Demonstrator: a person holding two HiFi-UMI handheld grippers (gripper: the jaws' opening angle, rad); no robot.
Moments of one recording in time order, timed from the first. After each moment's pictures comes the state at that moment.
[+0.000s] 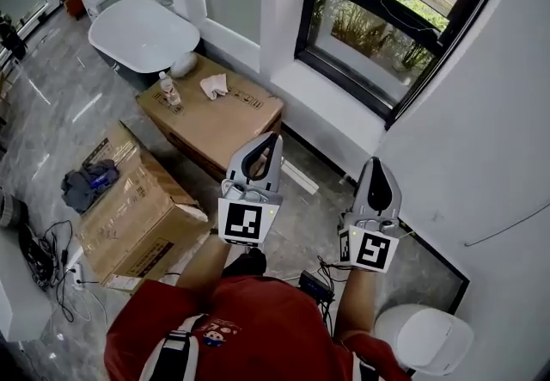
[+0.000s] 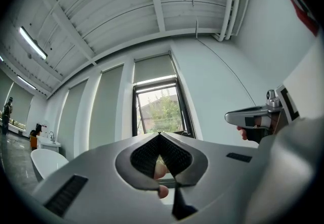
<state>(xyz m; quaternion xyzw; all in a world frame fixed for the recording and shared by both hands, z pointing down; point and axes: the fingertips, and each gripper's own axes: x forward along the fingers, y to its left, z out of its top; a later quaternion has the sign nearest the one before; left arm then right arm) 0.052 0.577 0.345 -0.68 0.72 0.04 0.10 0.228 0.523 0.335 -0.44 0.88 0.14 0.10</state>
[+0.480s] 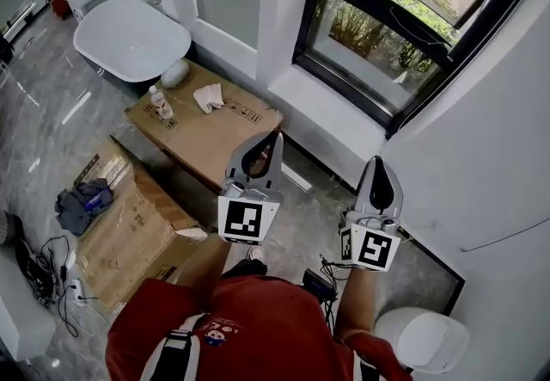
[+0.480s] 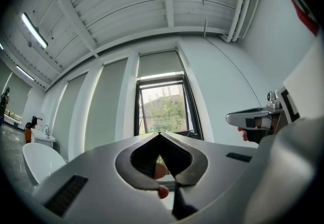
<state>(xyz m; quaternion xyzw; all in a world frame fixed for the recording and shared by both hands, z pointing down) -0.035 0.494 0.342 -0.69 0.72 0.06 0.09 0.147 0.445 0.330 -0.46 0.87 0.15 0.08</state>
